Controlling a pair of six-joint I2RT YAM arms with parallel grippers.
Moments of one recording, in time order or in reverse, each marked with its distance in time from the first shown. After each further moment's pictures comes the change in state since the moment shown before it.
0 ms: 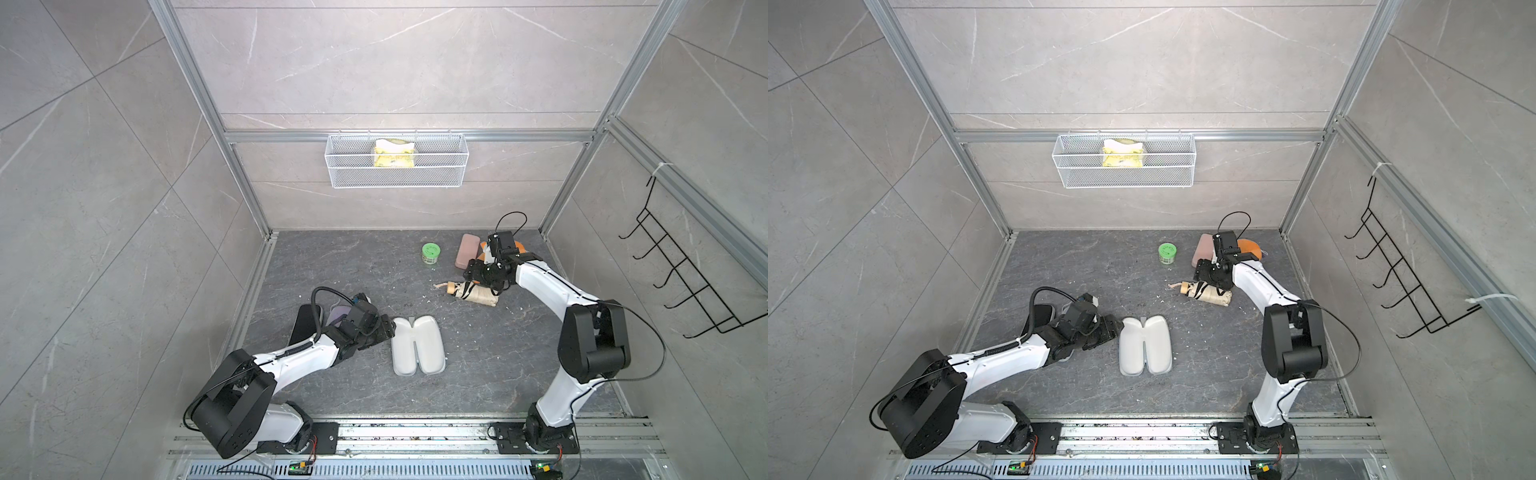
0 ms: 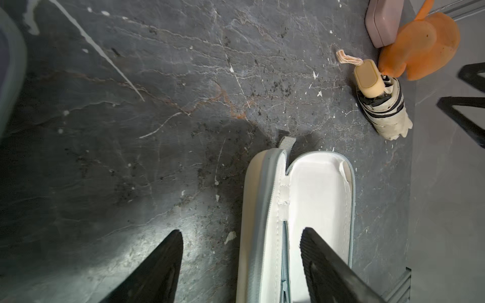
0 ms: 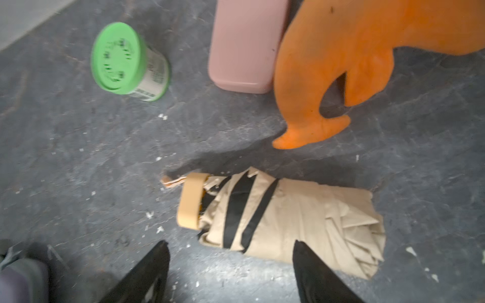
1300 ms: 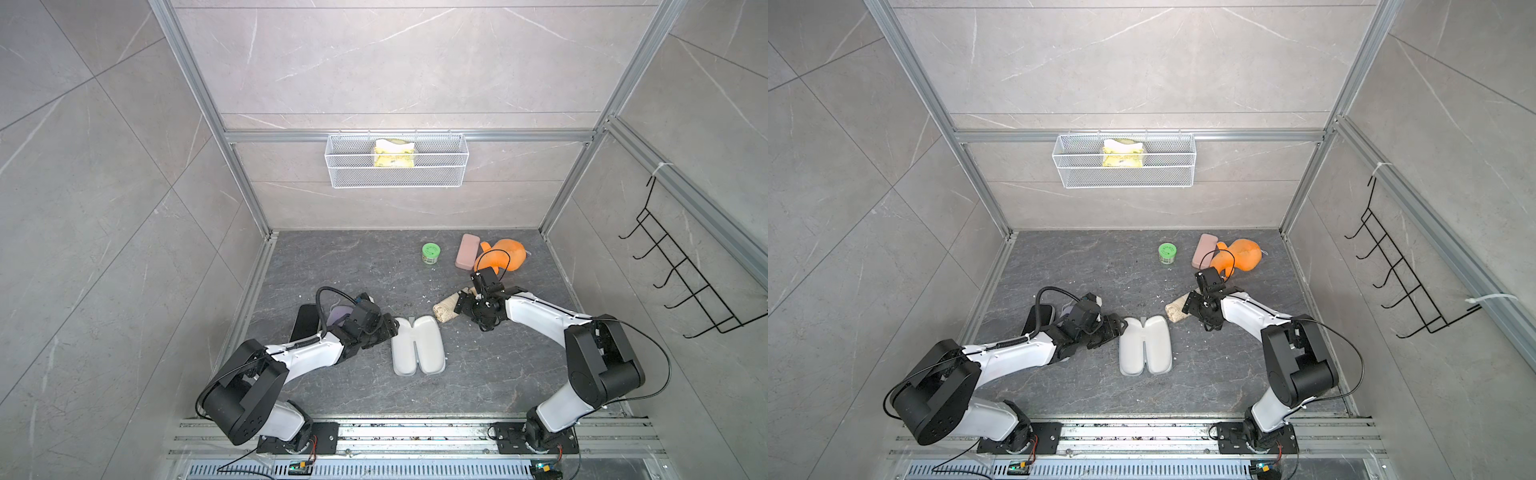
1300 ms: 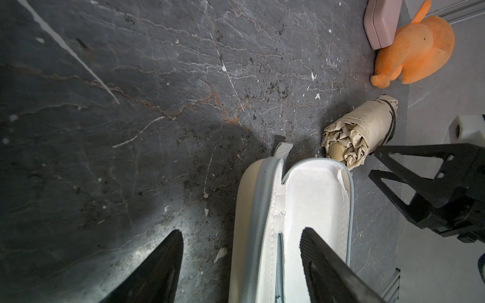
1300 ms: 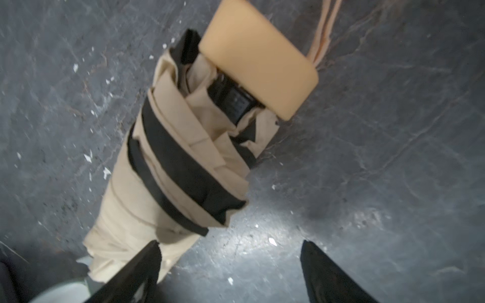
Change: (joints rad) left arm 0.000 0.068 0.000 0.085 0.040 -0.023; right arm 0.178 -0.183 -0.408 0.161 0.090 0.403
